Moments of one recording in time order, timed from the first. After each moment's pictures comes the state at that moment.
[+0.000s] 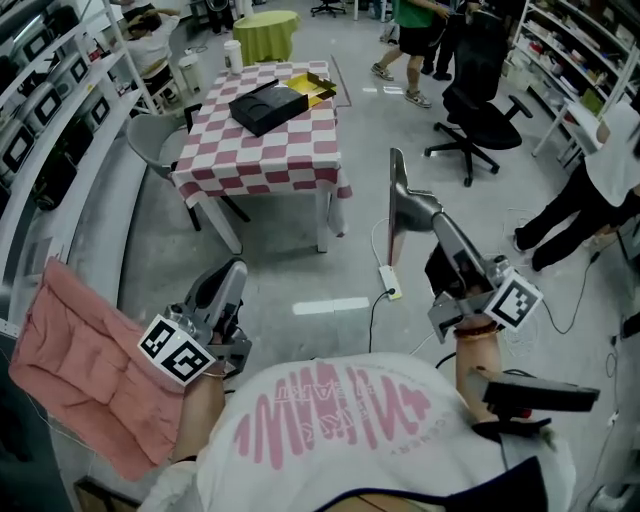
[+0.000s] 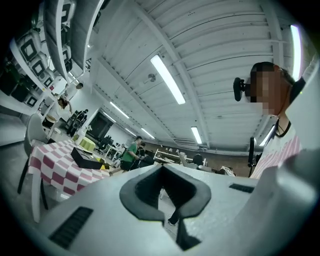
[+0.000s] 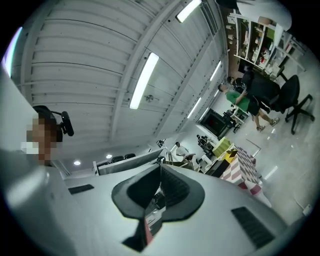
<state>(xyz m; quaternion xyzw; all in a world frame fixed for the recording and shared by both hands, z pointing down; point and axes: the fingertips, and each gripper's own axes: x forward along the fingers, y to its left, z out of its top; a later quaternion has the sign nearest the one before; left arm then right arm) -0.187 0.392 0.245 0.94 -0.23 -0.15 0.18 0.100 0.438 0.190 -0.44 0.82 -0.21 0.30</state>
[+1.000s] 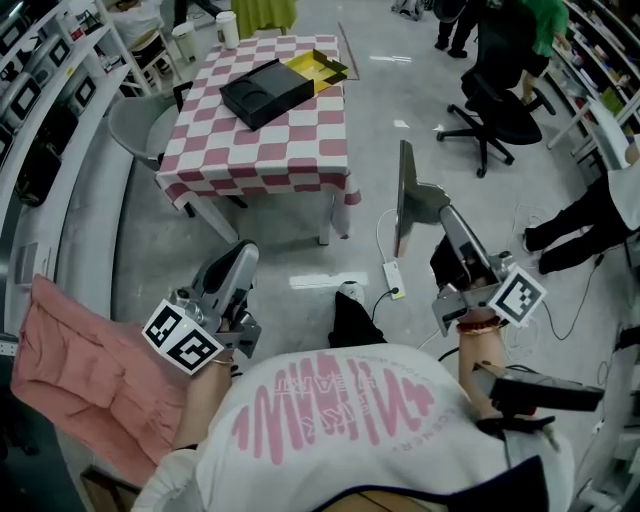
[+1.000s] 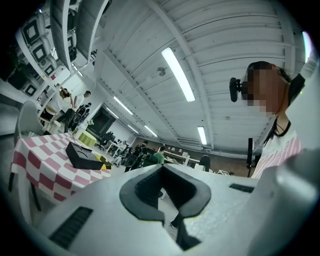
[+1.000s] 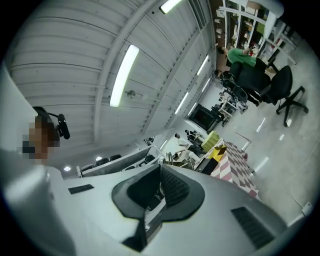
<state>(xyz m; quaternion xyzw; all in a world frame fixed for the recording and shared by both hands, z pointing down) -0.125 0.235 0.265 0.94 -0.23 -0.15 0.21 0.155 0.271 0.236 -0.46 0.80 -0.27 0.28</state>
